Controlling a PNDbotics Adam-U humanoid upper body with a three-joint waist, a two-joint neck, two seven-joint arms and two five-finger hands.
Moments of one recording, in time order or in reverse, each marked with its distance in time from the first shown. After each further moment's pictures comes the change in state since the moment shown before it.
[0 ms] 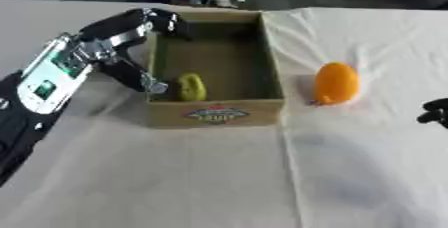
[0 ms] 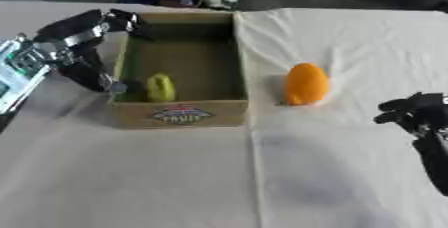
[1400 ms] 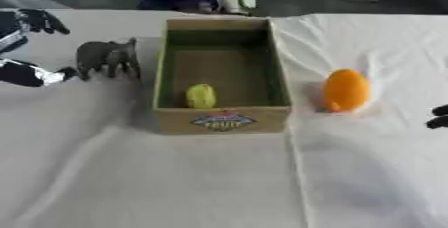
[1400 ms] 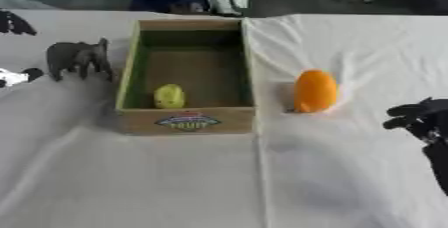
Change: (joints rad) left arm 0.182 0.205 0.179 0.280 -0.351 0.020 0.185; right arm -0.004 -0.009 -0.012 0.000 0.007 -0.002 -0.011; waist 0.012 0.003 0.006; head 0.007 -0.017
